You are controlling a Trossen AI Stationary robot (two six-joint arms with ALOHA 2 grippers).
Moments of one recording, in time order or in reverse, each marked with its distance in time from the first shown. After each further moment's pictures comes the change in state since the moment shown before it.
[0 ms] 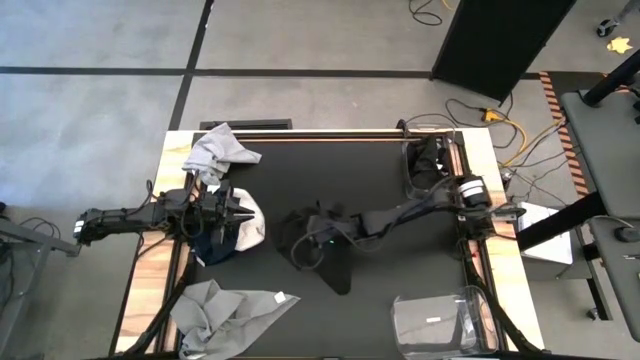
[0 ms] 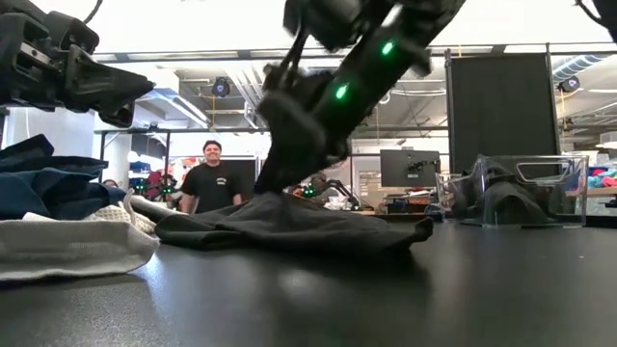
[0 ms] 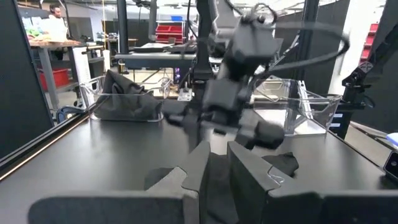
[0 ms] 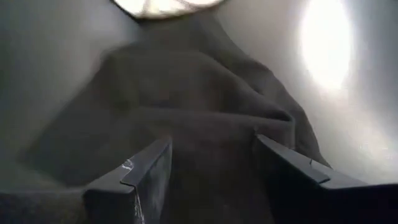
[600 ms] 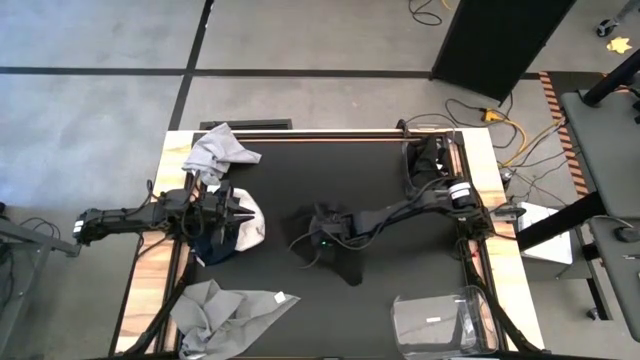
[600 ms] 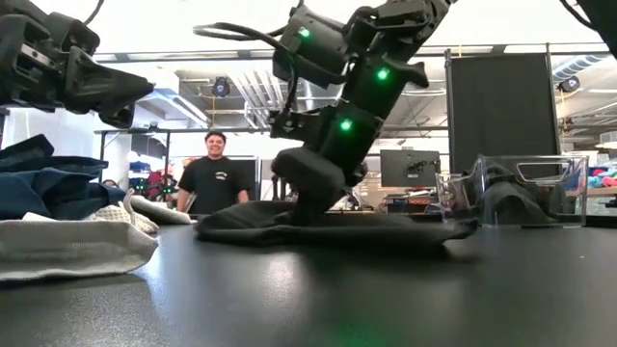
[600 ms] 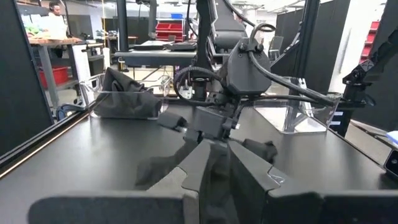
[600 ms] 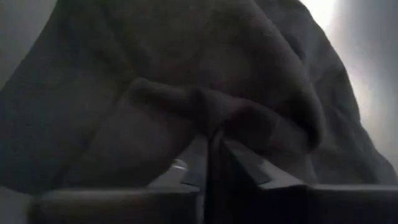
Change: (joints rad) left arm 0.000 0.008 0.000 -0.002 0.000 0.000; right arm -0.019 0.063 0.060 -0.287 0.009 0.078
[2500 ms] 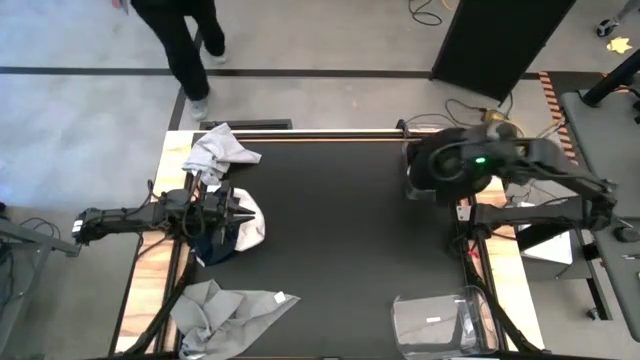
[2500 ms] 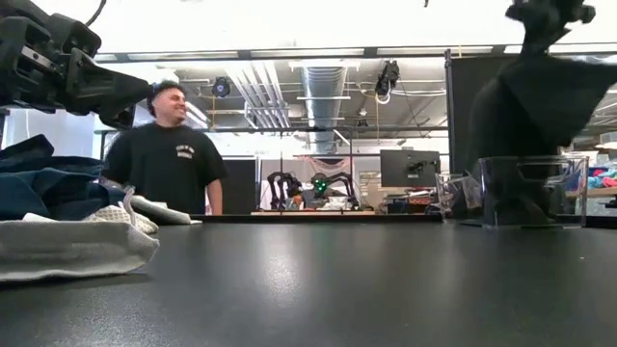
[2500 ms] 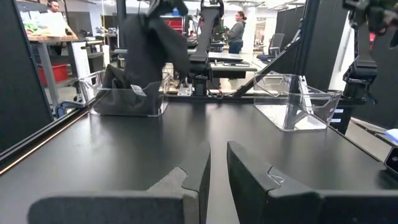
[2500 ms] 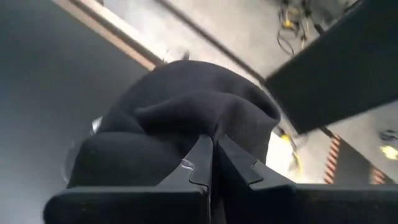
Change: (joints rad) left arm 0.000 0.014 0.000 0.002 0.000 0.000; right arm -0.421 -1.152 -0.186 -1.043 0.329 0.096
